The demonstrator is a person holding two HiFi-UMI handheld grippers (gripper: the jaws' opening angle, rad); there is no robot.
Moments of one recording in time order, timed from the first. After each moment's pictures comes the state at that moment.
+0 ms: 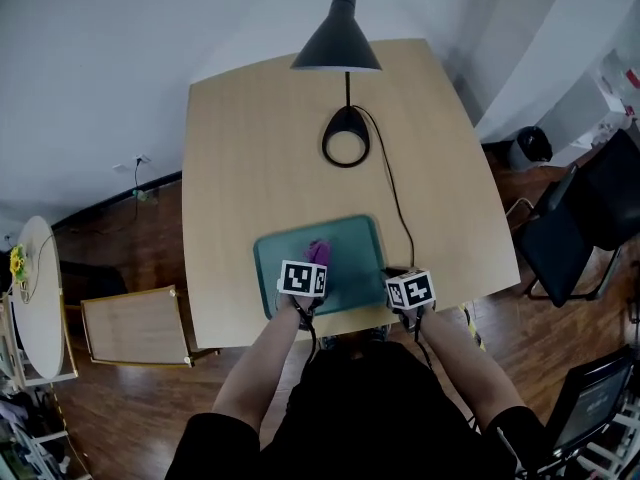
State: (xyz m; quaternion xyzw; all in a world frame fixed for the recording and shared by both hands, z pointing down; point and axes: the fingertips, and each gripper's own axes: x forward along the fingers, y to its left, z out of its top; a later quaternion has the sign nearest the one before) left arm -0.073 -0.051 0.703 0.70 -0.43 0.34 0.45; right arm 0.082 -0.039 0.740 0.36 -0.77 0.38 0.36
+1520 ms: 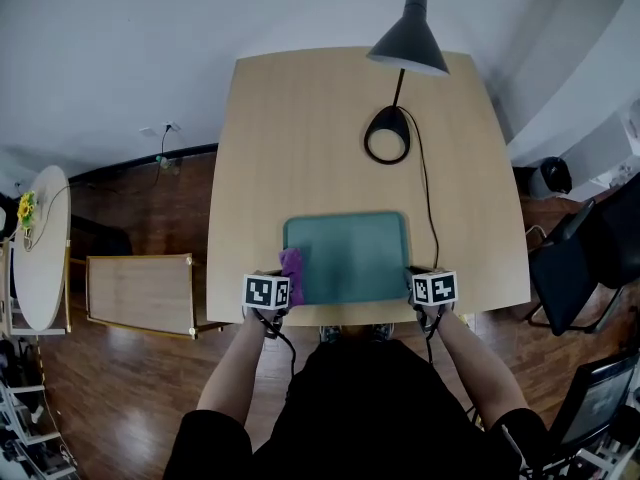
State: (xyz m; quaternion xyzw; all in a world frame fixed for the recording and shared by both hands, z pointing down) left arm -0.212 0.023 0.693 0.67 -0.50 0.30 0.46; right arm 0.089 -0.041 0.742 0.37 -0.76 0.38 0.37
